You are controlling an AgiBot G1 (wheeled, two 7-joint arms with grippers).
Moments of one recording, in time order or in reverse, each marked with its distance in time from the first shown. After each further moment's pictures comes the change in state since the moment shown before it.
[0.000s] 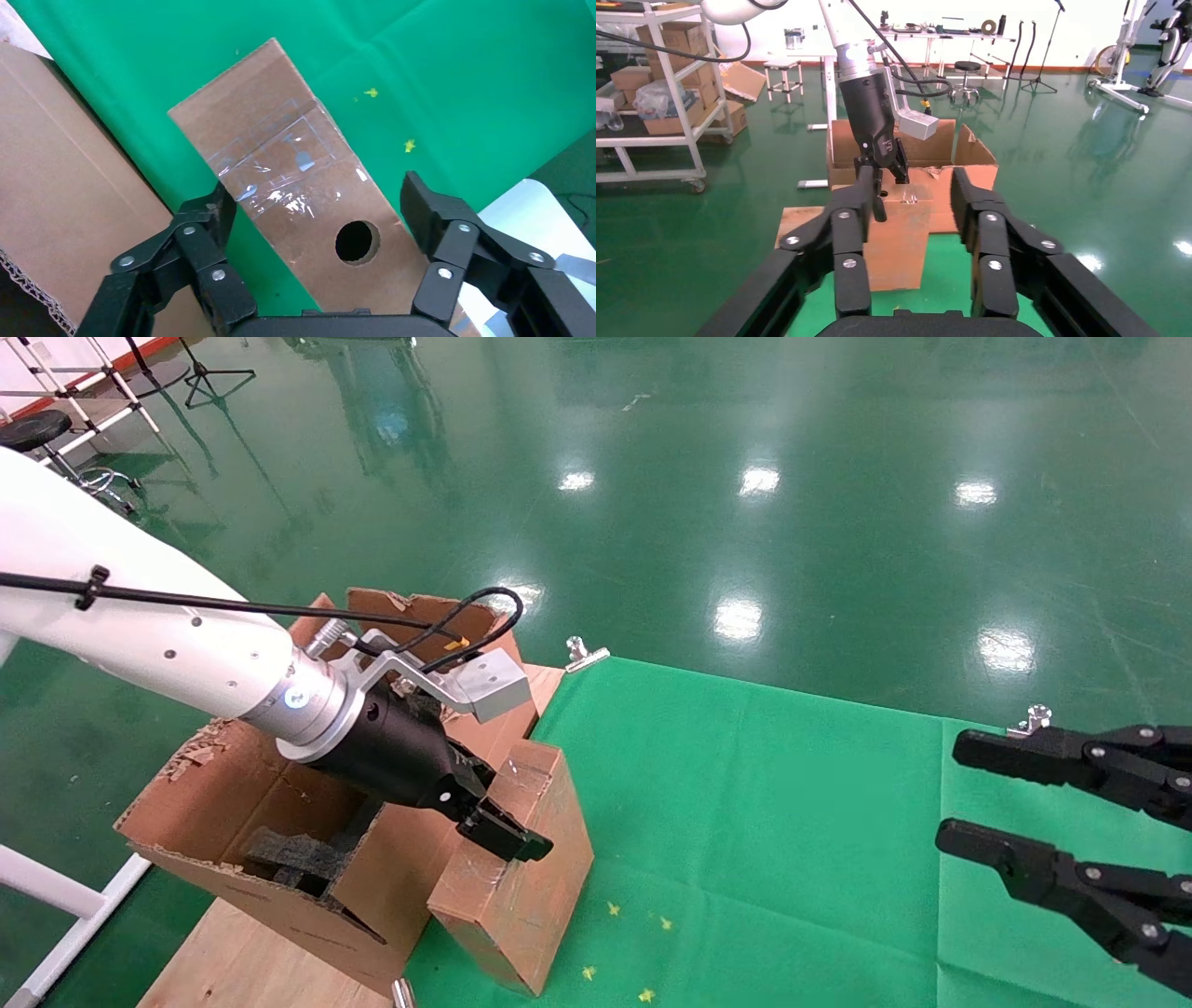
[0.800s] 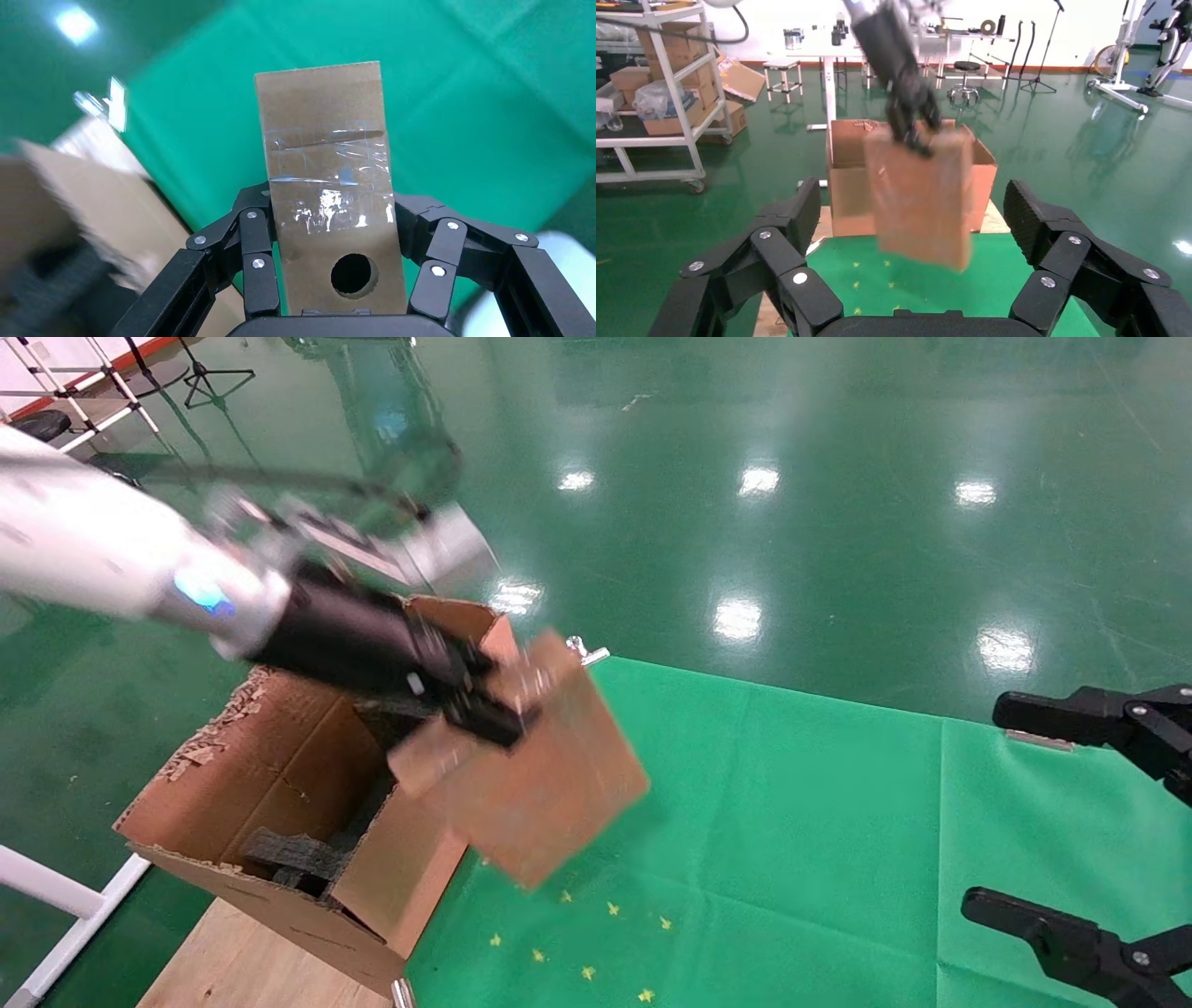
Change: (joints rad) left arm -0.157 -0.081 -0.124 0.087 -0.114 -0.028 0.214; right arm 0.000 0.000 0.000 0.000 0.000 0.000 0.000
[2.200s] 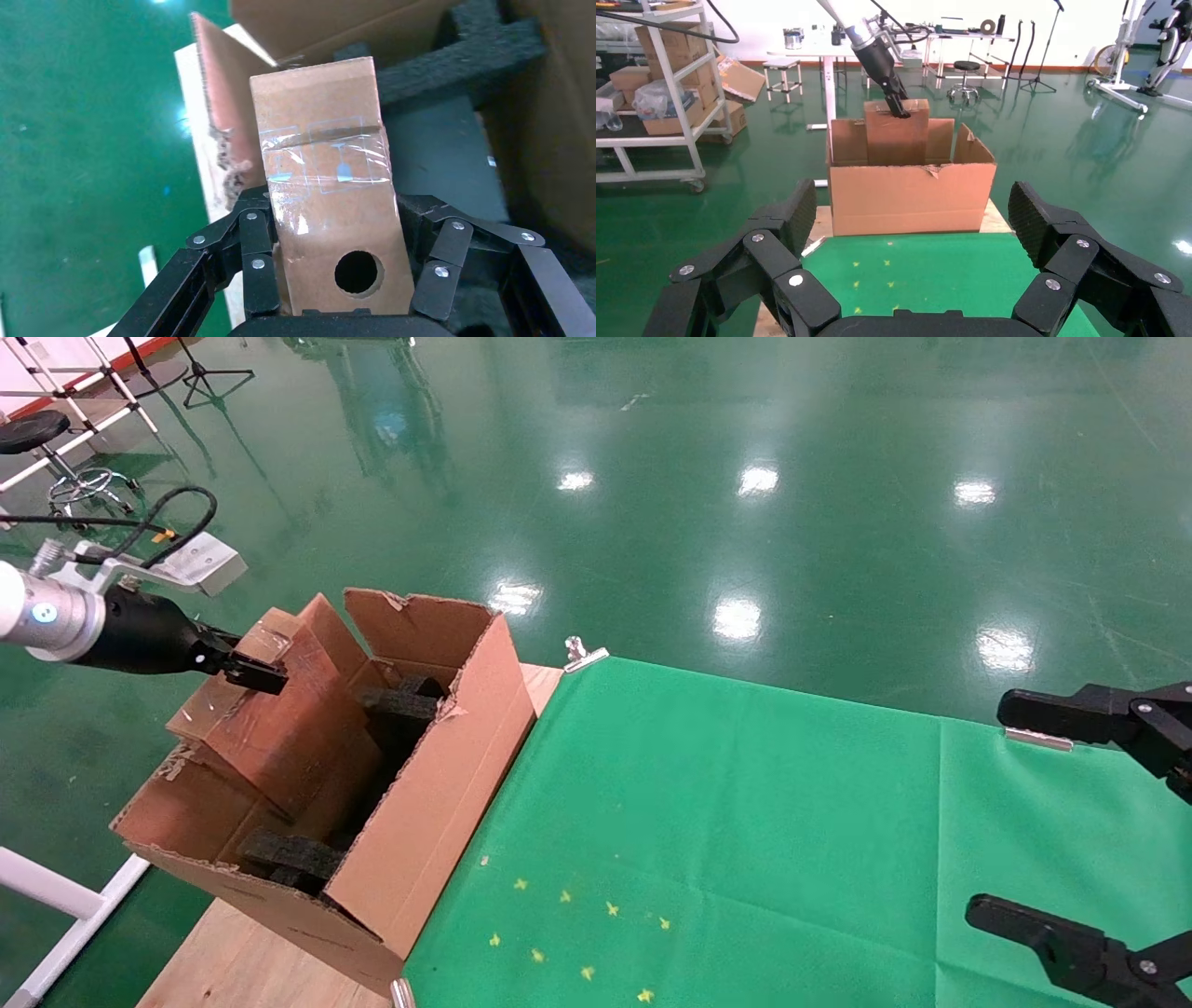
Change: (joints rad) left arm -0.081 0.080 0.047 1.060 0.324 -0.404 0.649; right arm 0.000 0.000 0.000 0.000 0.000 0.000 0.000
